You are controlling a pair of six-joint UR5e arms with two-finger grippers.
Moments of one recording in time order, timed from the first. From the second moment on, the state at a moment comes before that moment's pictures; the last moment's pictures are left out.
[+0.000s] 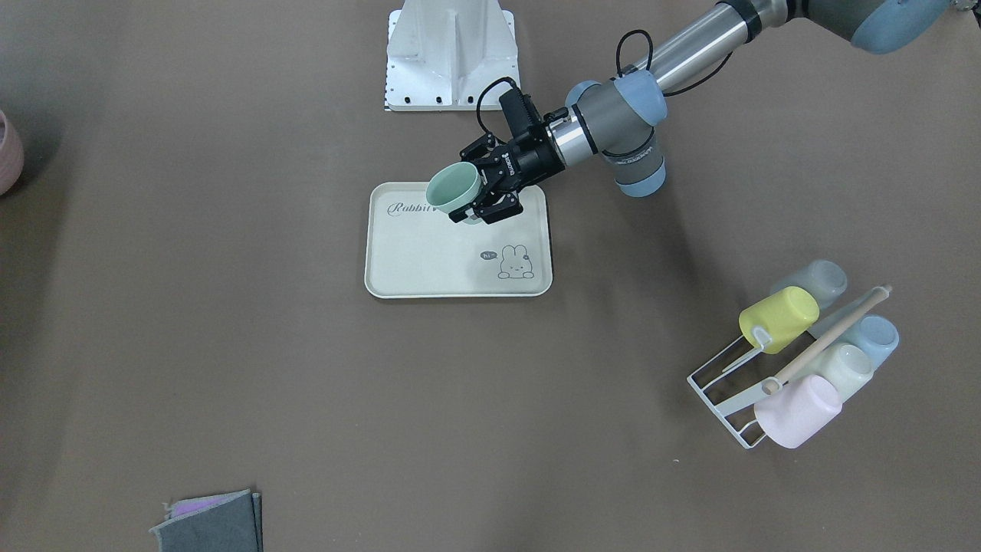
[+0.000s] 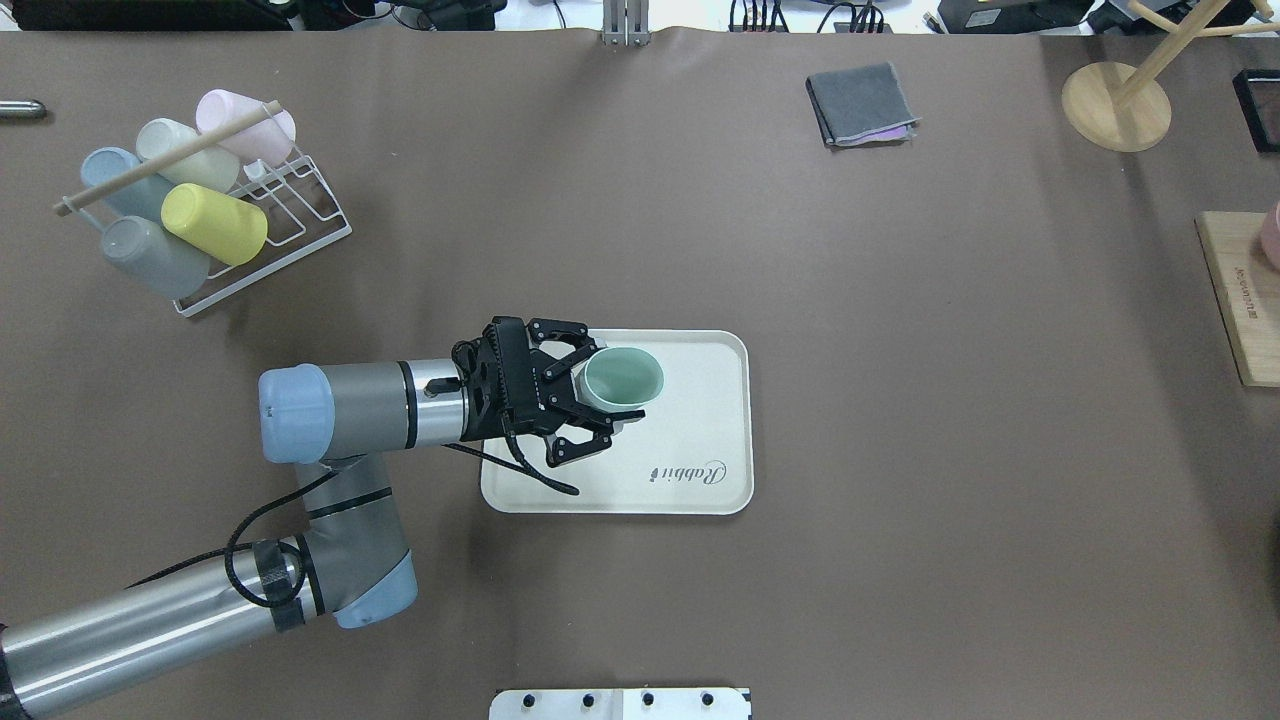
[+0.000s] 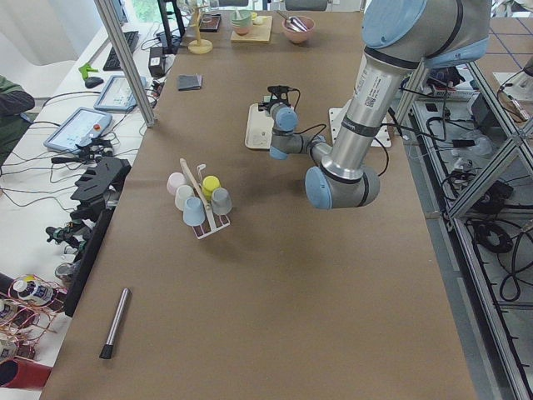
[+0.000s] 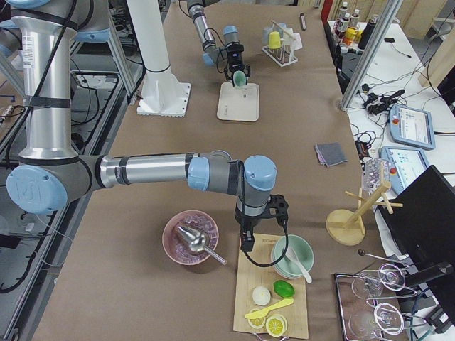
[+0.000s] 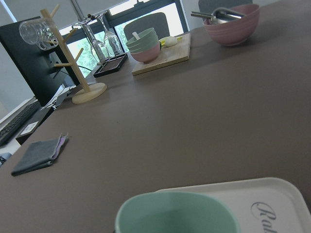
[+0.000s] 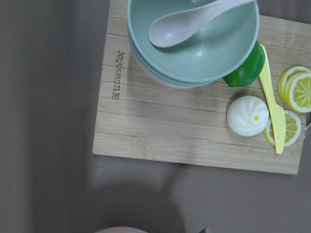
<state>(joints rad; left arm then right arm) -0.43 -2.16 -1.30 -3.18 -1.74 -0.19 1.59 -1.63 1.73 -1.77 2.22 -0.17</state>
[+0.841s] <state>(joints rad) -0.41 -2.22 -1.18 -3.20 -1.68 -0.40 1.58 -1.62 1.73 -1.77 2.21 -0.17</state>
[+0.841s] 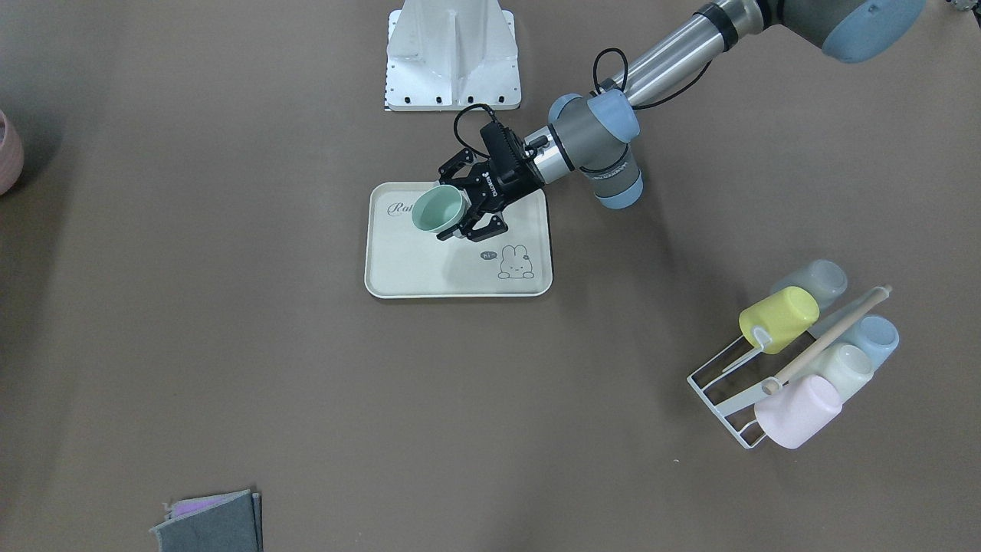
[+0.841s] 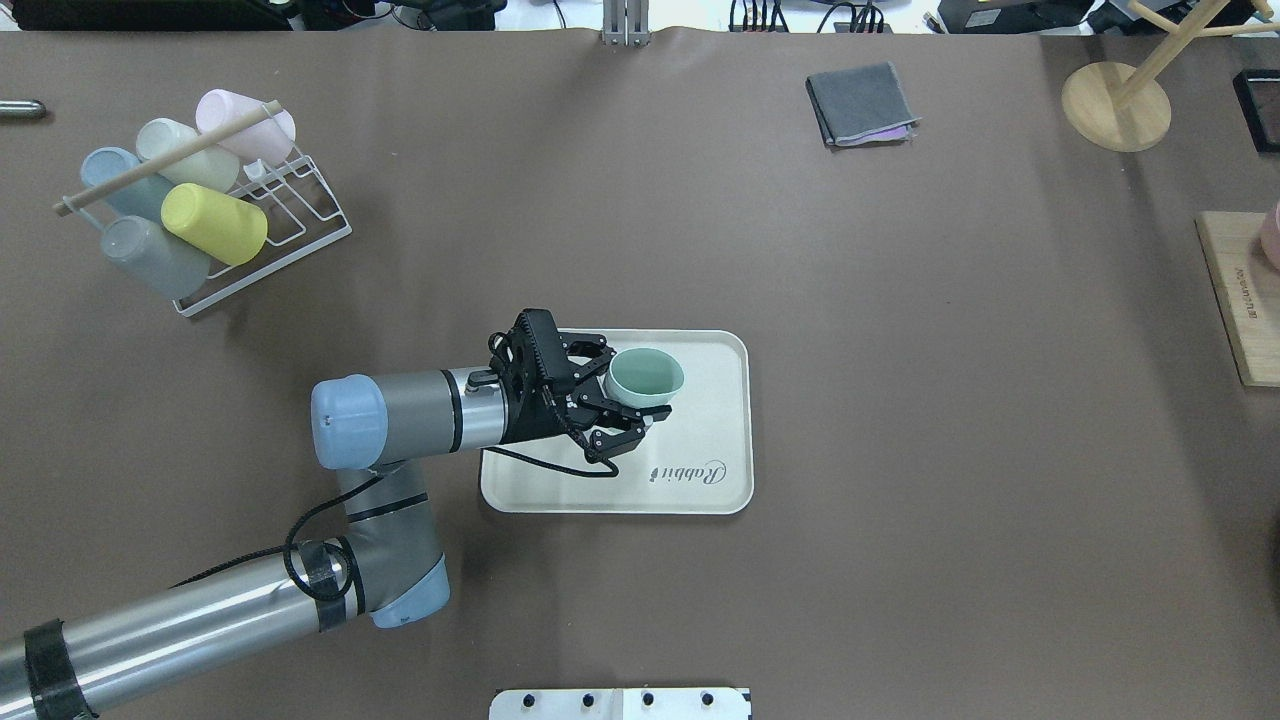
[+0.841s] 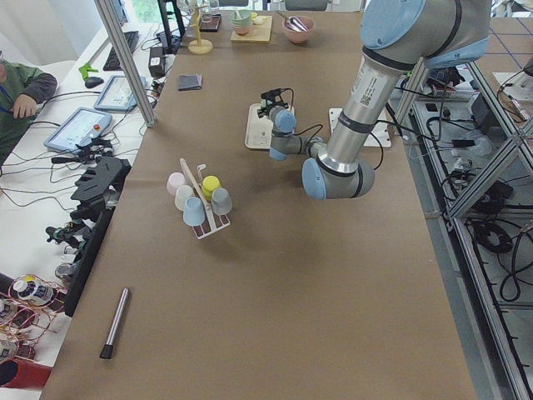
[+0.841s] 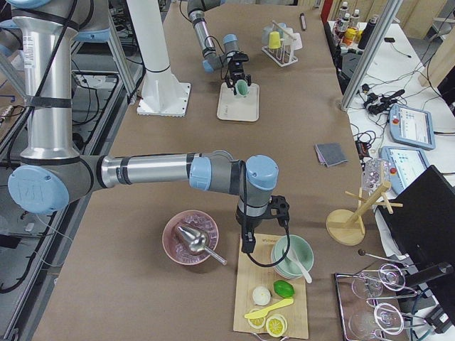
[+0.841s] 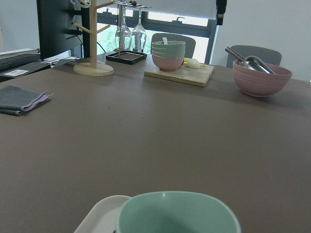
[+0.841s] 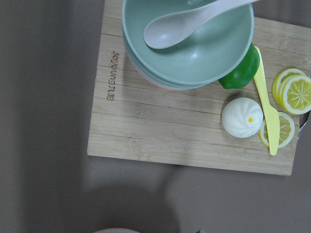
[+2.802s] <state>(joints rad) -0.39 -2.23 -1.08 -3.31 -1.66 -0.37 1.50 -1.61 1.69 -1.71 2.24 -0.17</state>
